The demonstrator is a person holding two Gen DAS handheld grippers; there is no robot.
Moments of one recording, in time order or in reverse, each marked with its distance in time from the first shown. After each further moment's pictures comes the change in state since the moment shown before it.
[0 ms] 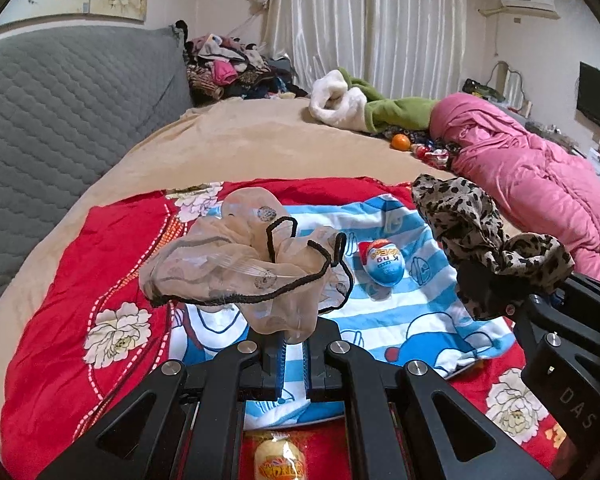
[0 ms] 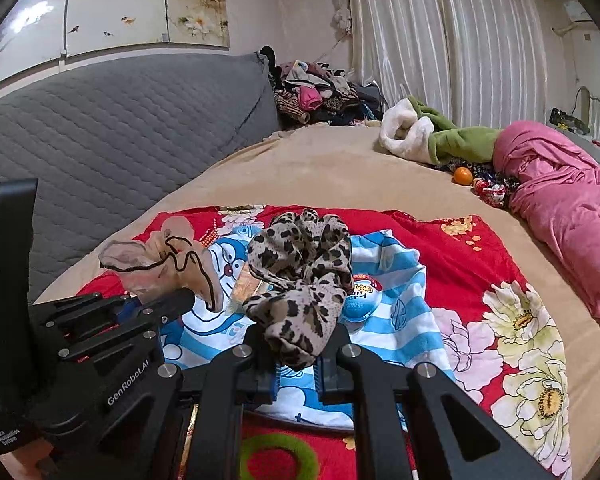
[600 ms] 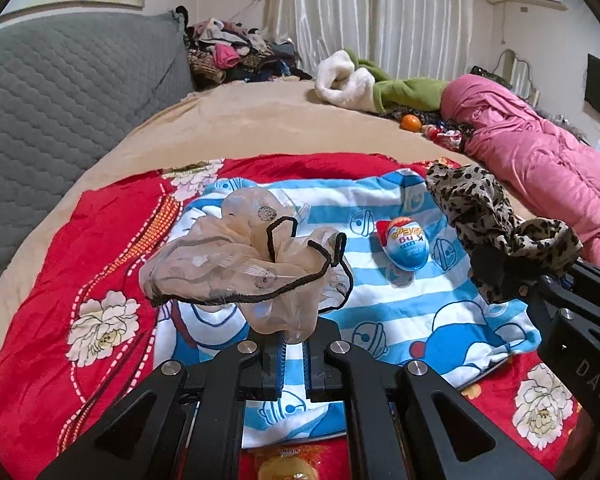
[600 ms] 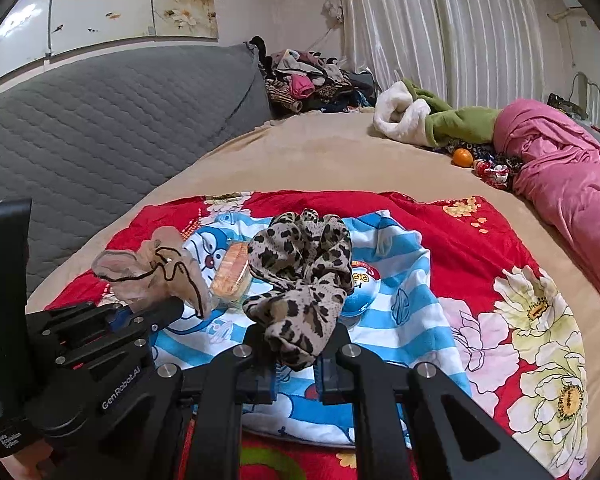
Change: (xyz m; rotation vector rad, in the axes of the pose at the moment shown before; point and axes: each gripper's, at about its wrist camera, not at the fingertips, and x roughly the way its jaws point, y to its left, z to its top) left arm 0.041 0.002 -0.010 0.004 0.052 0.015; right arm 0.039 -0.016 -0.009 0.032 0.033 -0.005
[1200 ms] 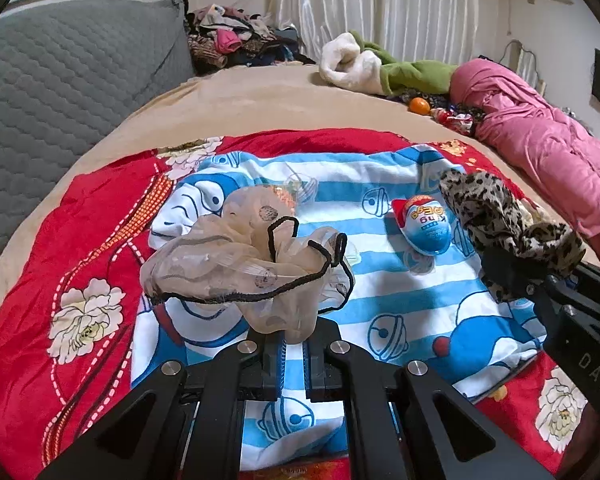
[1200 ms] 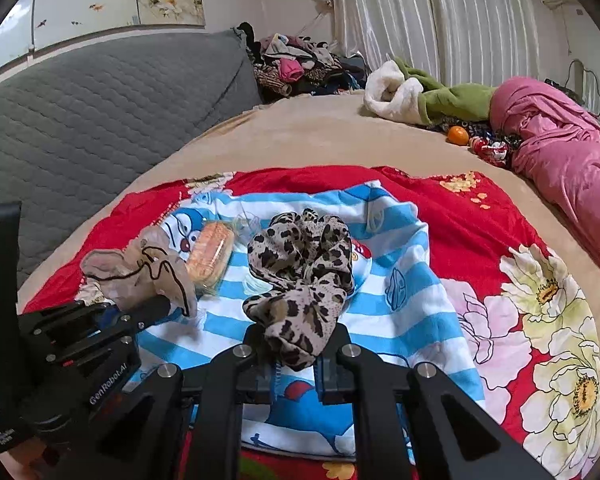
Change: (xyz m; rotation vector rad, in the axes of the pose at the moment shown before) left arm 0.037 0.001 -0.010 -0.005 0.047 0.016; right arm 0.031 -0.014 -0.013 0.025 0.054 -0.024
